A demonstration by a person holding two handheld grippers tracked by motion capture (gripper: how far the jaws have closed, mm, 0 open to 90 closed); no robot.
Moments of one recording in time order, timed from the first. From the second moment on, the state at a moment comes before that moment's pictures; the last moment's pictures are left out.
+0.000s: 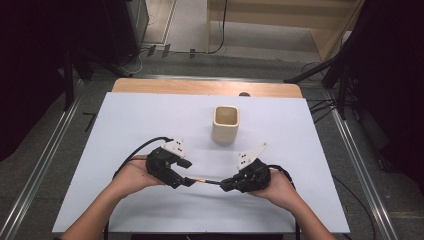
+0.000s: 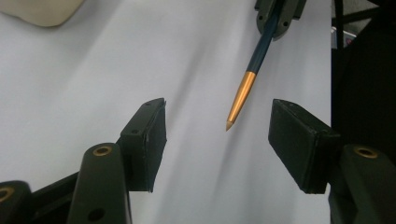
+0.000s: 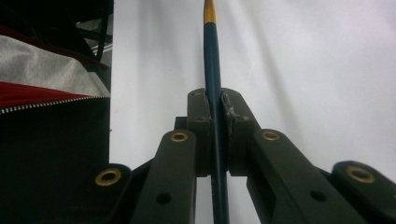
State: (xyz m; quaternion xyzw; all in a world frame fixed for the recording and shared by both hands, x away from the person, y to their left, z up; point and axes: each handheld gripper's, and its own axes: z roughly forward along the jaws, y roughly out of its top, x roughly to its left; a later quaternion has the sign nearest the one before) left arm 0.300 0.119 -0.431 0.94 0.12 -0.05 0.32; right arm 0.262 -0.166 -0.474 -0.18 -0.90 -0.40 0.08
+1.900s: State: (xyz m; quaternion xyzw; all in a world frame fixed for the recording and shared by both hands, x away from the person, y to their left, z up) left arm 0.296 0.146 -0.434 0.86 0.28 -0.05 0.42; right arm 0.254 -0.186 -0.458 -0.35 -0.83 -0.43 -0.01
